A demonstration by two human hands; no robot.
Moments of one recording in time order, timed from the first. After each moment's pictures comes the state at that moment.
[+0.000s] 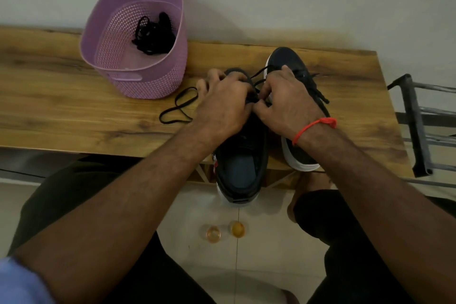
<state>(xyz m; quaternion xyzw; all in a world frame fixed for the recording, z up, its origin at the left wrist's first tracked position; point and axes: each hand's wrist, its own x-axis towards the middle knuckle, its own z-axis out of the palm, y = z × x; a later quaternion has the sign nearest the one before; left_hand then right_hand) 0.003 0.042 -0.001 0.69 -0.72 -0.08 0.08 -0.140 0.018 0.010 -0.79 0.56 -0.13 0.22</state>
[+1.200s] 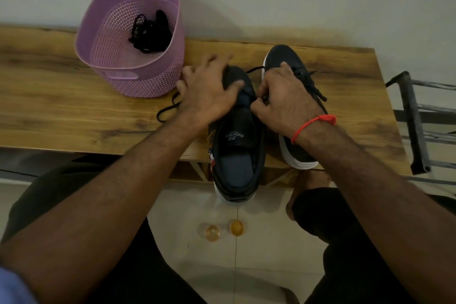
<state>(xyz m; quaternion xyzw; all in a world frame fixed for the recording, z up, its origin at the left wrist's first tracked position) 0.024 0.030 -0.002 0.74 -0.61 -0.19 0.20 -0.142 0.018 0.012 -0.80 0.55 -0.13 0.22</state>
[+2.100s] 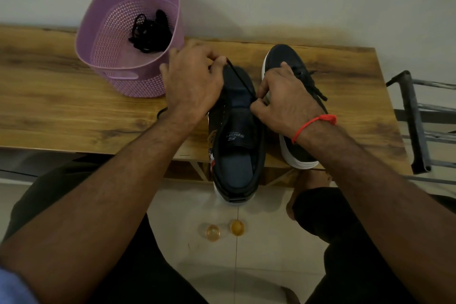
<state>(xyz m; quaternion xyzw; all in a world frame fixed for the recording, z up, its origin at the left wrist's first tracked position) 0.037 0.026 0.009 0.75 -0.58 -0.04 0.31 -0.143 0.018 0.012 -0.80 0.55 -0.12 0.22</state>
